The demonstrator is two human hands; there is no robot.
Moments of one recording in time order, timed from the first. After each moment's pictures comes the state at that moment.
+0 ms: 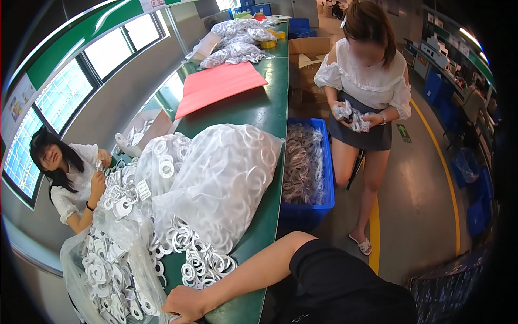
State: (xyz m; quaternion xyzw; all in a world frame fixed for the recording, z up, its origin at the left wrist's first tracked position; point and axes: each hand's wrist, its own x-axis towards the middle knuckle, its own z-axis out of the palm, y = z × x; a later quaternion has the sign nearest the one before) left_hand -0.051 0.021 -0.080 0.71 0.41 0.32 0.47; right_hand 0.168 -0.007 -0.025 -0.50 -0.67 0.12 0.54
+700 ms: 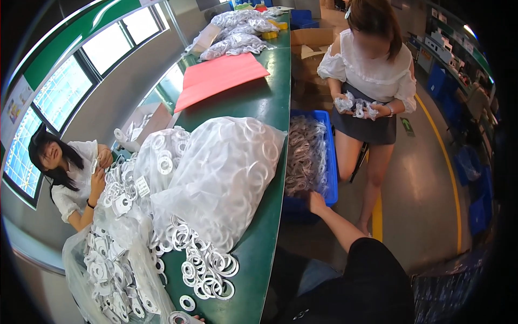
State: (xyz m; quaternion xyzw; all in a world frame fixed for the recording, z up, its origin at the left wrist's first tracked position) left_hand -0.002 -0.001 -0.033 0.64 0.40 0.37 0.54; right_hand 0.434 -0.287 -0.275 -0.94 -0.14 0.06 0.31
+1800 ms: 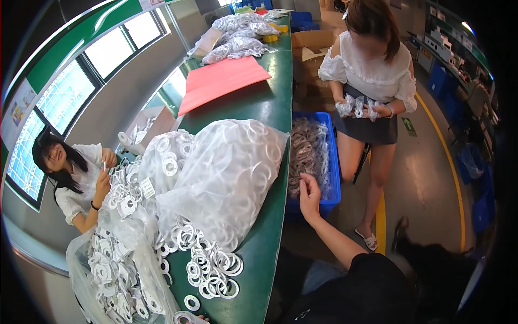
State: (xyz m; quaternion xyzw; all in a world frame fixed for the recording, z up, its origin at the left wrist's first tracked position) left_hand -0.006 -0.002 -0.035 0.64 0.41 0.35 0.55; right_hand 0.406 -0.224 -0.176 -0.67 -0.03 -0.22 0.70
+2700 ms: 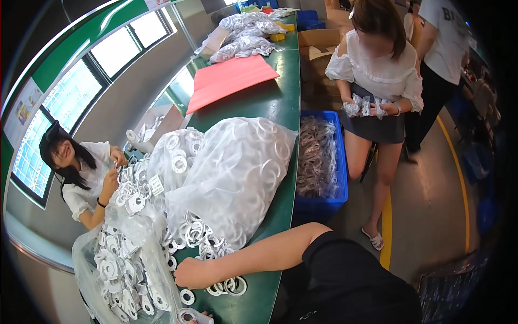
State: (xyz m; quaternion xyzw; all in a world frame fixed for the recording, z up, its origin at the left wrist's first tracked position) left_hand -0.010 0.002 -0.039 0.68 0.37 0.35 0.53; right_hand 0.230 0.017 -0.025 -0.57 -0.78 0.09 0.22
